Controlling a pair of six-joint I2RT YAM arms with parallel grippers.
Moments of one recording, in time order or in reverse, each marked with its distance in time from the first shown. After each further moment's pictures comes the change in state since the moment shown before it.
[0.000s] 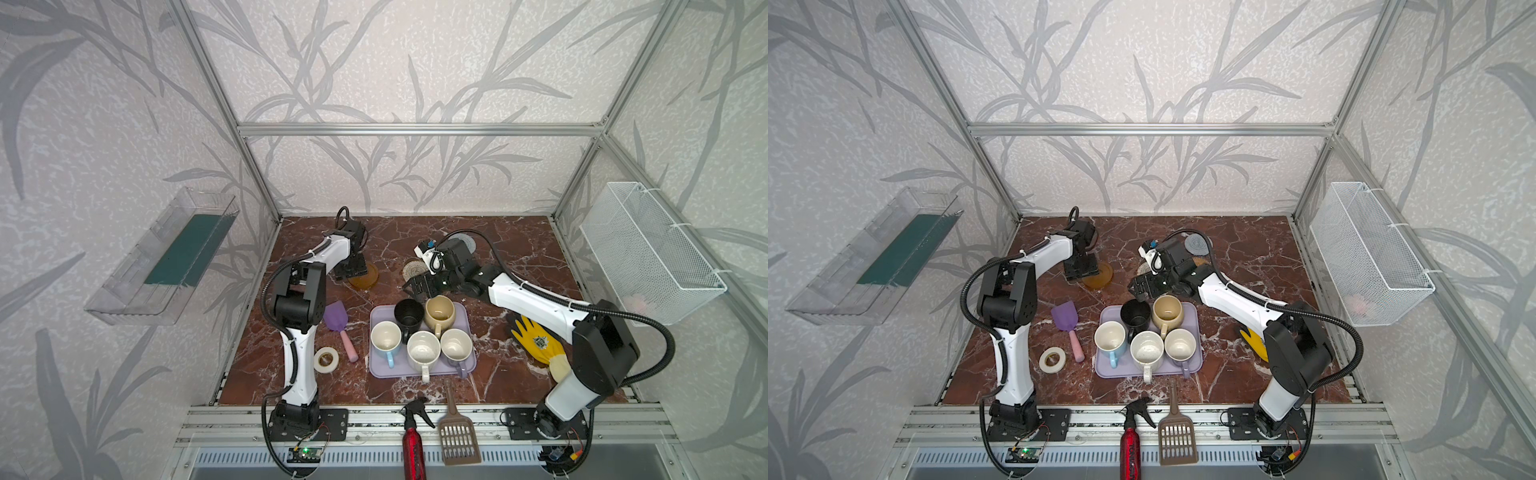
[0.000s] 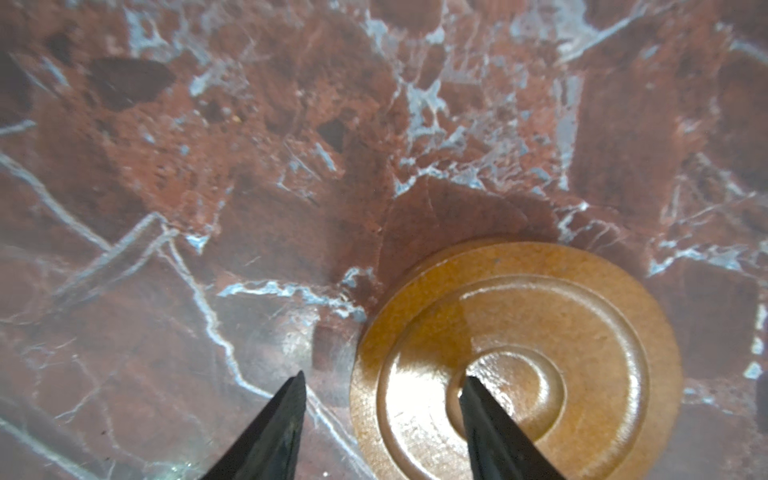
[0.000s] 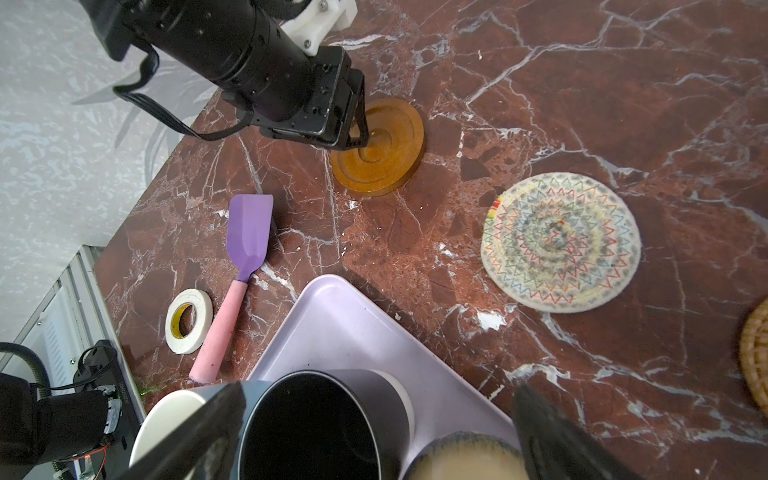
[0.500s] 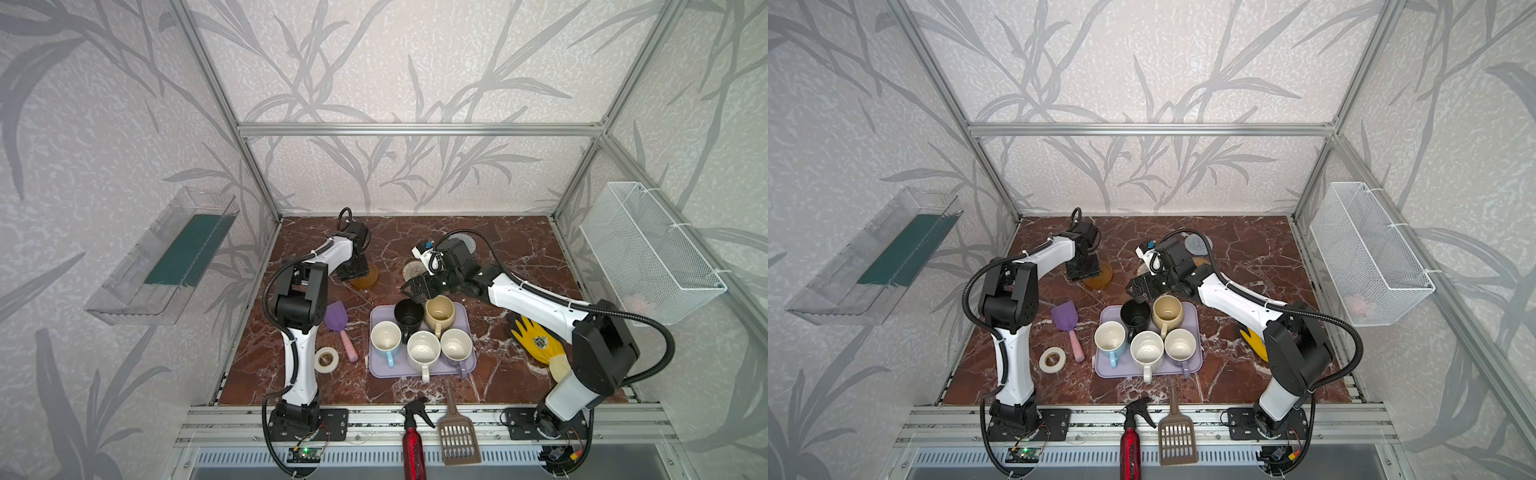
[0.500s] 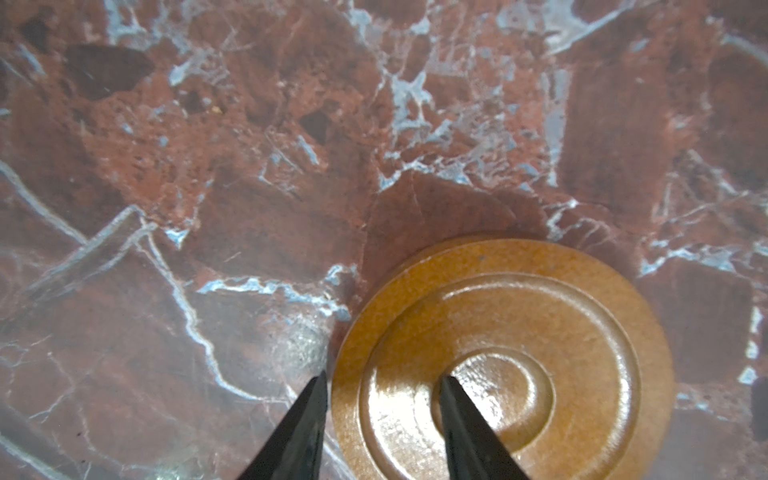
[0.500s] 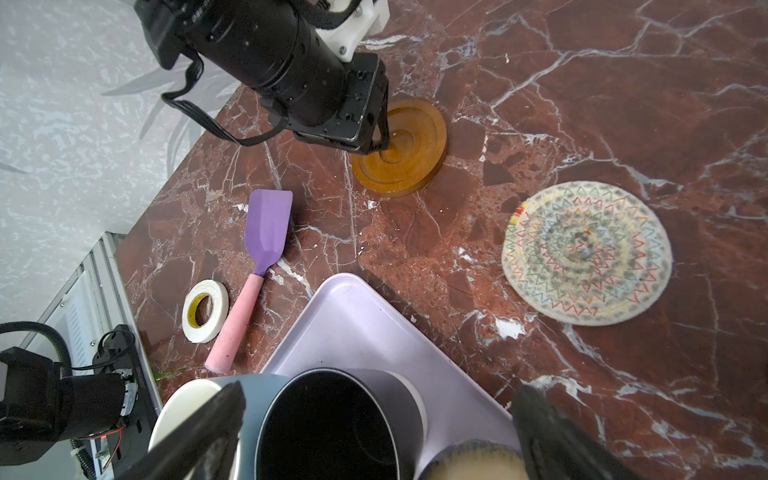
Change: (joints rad) left arm -0.014 0.001 -0.038 0.044 -0.003 -0.028; right arm 0.000 0.003 0.000 0.011 -0.046 -0.013
